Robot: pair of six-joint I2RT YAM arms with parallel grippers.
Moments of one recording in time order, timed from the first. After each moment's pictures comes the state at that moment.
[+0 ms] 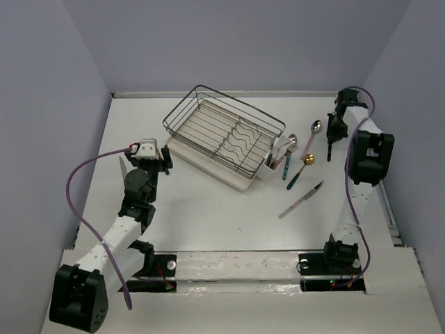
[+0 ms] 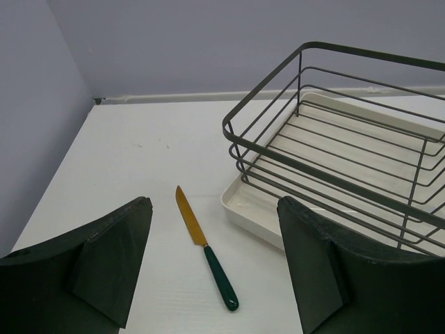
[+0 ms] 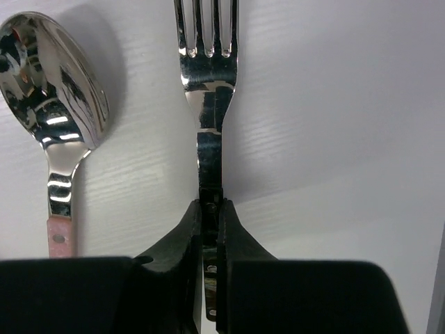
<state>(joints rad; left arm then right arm) -0.27 0.85 0.31 0.63 -0.28 0.06 -0.18 2.30 1.92 -0.78 0.11 0.02</state>
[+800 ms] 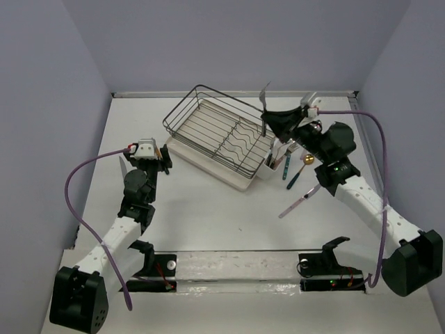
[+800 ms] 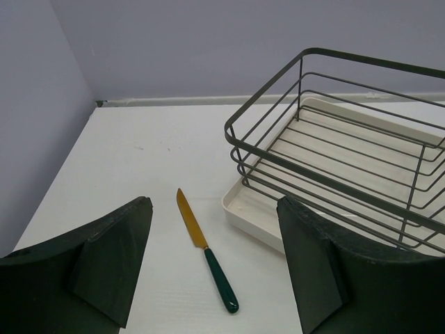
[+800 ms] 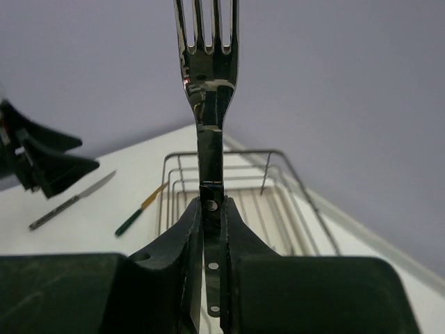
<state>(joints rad) -0.26 0.83 0.31 0.63 -0.28 0.06 0.37 1.10 0.95 0.51 -0.43 0.06</state>
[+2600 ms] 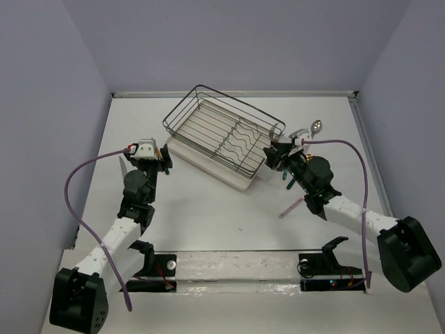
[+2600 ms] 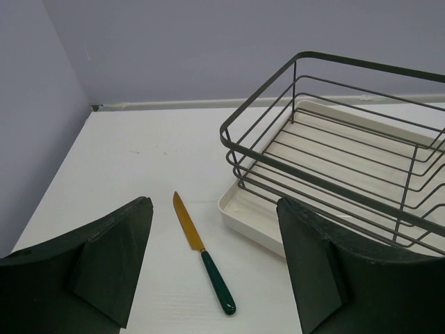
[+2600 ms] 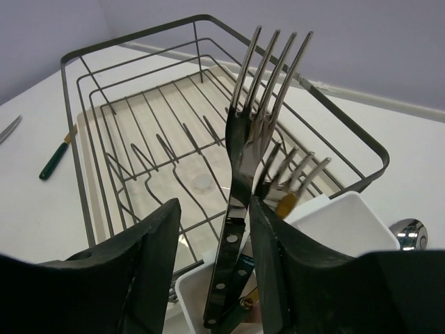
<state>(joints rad) -0.26 0.83 0.31 0.63 -0.26 0.06 0.49 1.15 0.45 0.77 -0.03 0.10</state>
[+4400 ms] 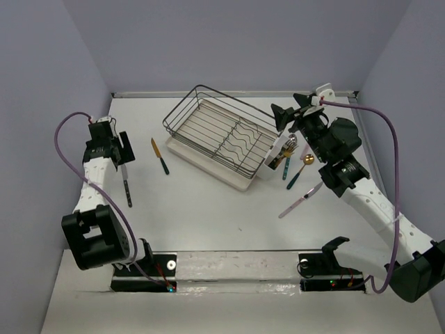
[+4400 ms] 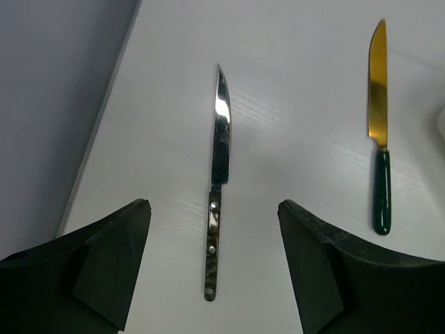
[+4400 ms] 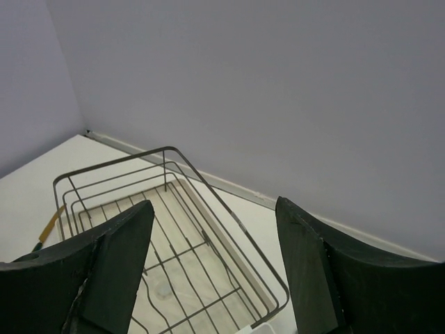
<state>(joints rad) 0.26 1.33 1.01 -0.44 -0.14 -0.07 0.49 1.07 1.03 0.28 0.02 -0.07</state>
